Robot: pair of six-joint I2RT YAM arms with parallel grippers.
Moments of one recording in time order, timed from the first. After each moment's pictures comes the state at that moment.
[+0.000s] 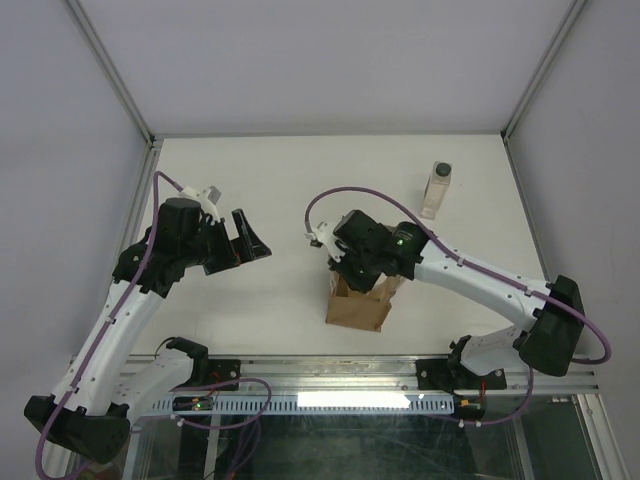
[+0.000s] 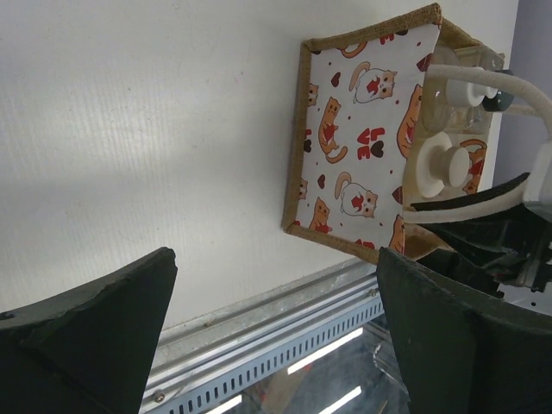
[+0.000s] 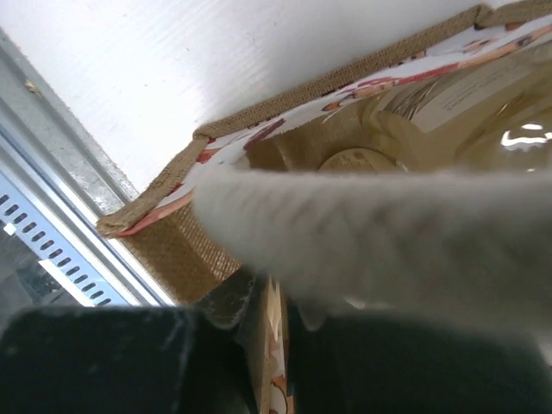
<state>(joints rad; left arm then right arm) -0.33 0.89 1.00 -0.85 0.29 -0.63 0.98 1.38 1.23 -0.95 -0.04 -0.05</state>
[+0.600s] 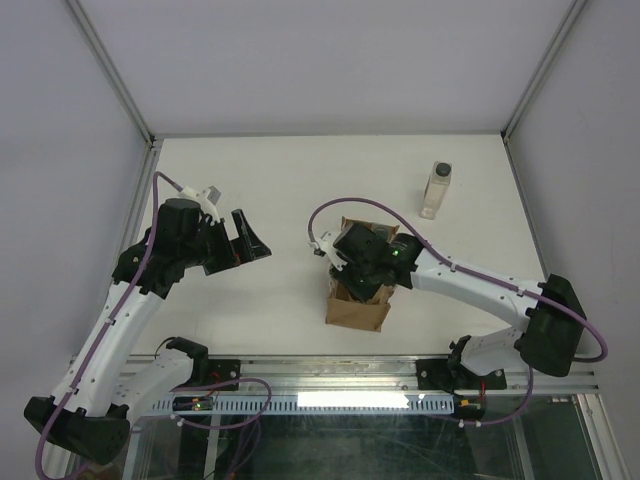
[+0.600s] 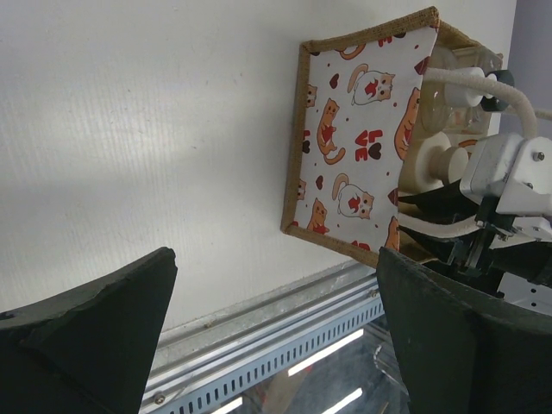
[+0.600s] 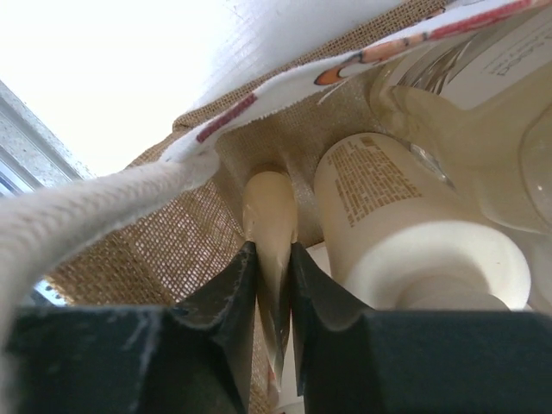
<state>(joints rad) -0.33 0.88 1.00 -0.85 0.29 -0.63 1.00 1.37 1.08 -0.85 -0.01 0.01</state>
